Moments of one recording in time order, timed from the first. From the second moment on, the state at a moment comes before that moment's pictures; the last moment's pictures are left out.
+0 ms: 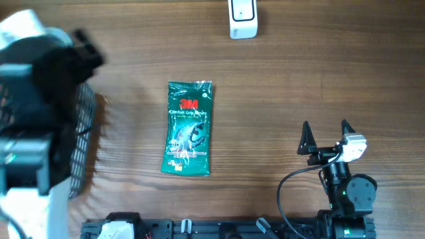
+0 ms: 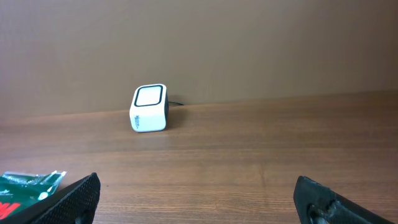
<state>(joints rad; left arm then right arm) 0.03 1.14 1.59 -0.88 -0.40 -0.41 -0.01 0.02 0.01 0.00 -0.08 0.11</state>
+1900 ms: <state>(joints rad) 0.60 1.90 1.49 -1.10 0.22 -0.30 -0.01 0.02 0.01 0.00 -0.08 0.11</state>
